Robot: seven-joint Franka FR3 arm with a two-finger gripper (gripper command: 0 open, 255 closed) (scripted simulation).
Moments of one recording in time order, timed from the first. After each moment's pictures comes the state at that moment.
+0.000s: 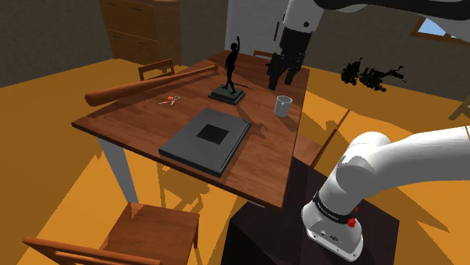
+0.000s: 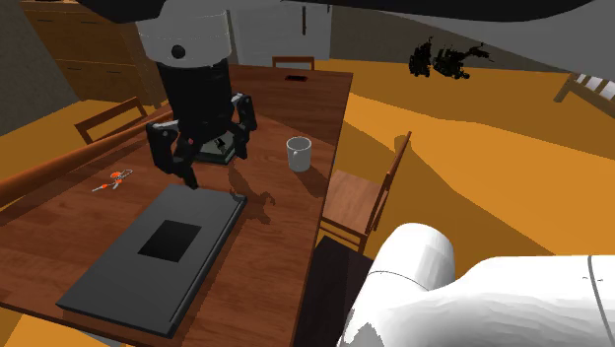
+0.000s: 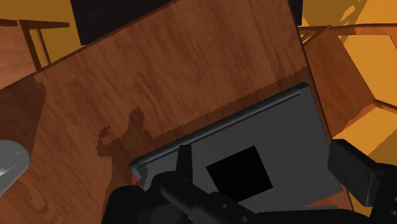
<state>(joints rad) -0.01 -0.80 0.03 -2.33 0.06 1.56 0.06</state>
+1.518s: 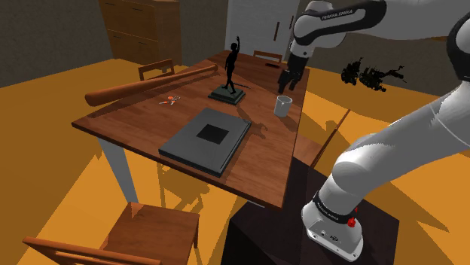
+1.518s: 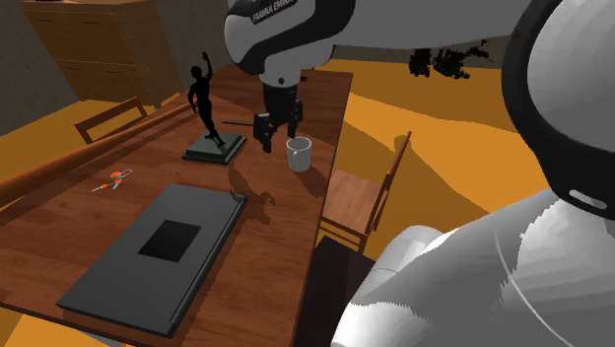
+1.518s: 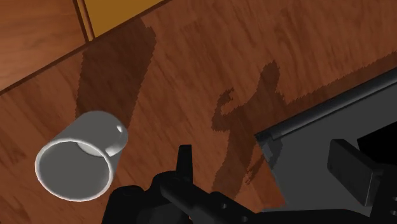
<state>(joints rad) -0.13 -0.41 -0.38 -2.31 -0.08 1.96 -0.37</state>
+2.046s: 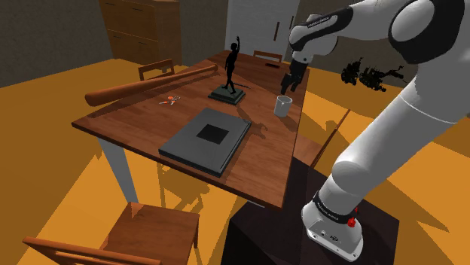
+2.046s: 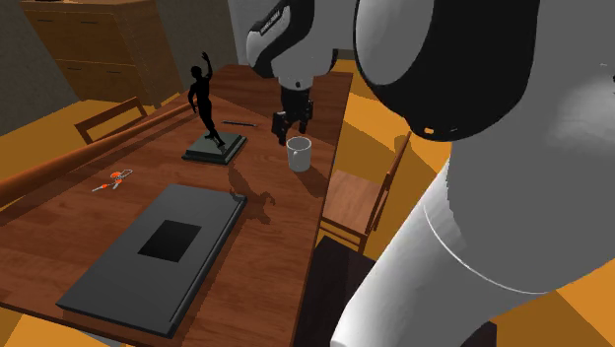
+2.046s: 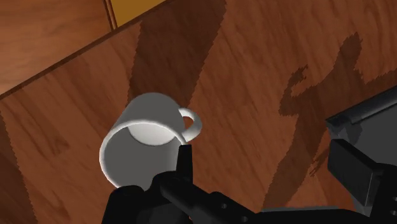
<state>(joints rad) -0.14 -0.14 -0.53 -2.16 0.02 2.06 -0.58</state>
